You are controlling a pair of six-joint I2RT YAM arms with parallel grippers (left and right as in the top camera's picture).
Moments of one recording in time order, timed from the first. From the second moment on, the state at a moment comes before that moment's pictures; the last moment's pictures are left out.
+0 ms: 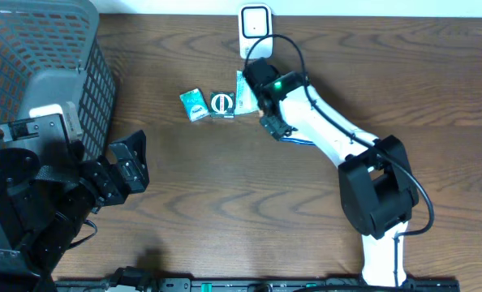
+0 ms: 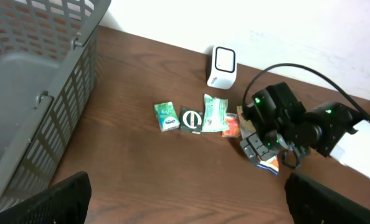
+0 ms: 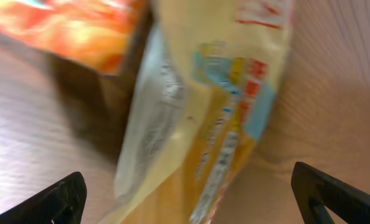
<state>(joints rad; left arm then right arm) -0.15 0.94 1.70 -1.32 0.04 -0.36 0.54 2.12 1.67 -0.98 0.50 -0.09</state>
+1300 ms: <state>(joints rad) -0.15 0.94 1.70 -1.32 0.04 -0.36 0.29 2.08 1.75 -1.10 -0.27 -0.09</state>
